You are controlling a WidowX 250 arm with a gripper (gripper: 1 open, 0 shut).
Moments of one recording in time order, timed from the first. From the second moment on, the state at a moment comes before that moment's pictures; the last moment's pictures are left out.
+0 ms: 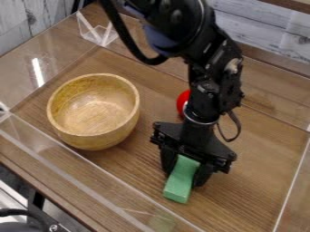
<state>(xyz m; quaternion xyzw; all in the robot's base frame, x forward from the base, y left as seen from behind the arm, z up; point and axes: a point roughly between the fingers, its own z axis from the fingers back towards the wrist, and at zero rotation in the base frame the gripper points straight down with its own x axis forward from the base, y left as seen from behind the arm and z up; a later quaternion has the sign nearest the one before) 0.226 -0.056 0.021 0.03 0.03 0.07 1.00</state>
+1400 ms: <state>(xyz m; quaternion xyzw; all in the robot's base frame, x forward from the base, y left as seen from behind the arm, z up) 0.220 -0.042 0.098 0.01 0.00 0.09 1.00</state>
